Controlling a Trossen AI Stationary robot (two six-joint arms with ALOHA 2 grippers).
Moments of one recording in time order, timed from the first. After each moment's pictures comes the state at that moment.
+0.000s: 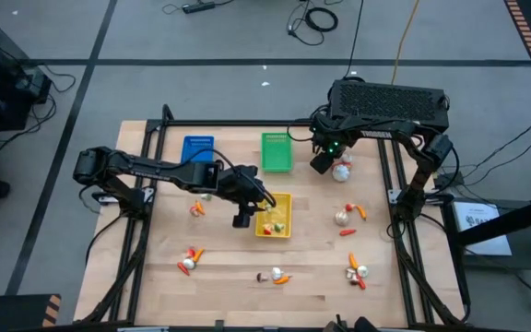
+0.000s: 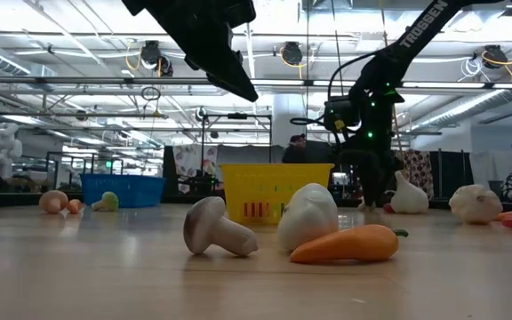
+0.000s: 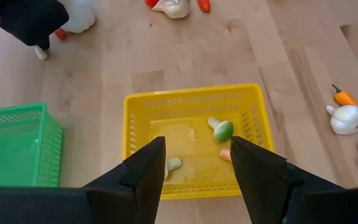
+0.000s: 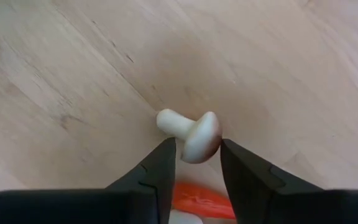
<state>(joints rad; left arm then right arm) -0.01 1.57 1.15 -0.37 0.06 0.14 -0.68 1.77 1.06 -0.72 0.02 0.07</state>
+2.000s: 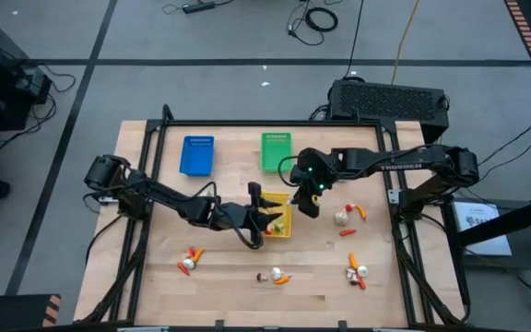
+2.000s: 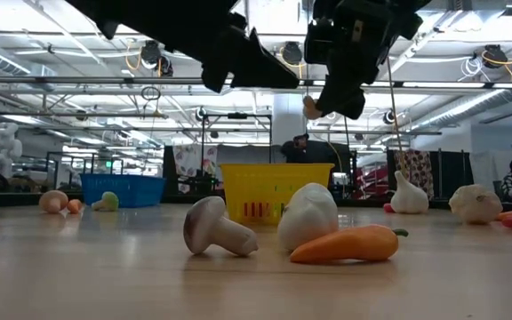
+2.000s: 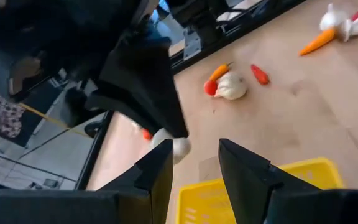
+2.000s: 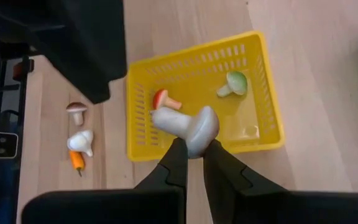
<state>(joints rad) -0.24 1.70 0.92 0.45 -0.47 0.48 -0.14 1.49 1.08 -0.51 -0.32 0.23</state>
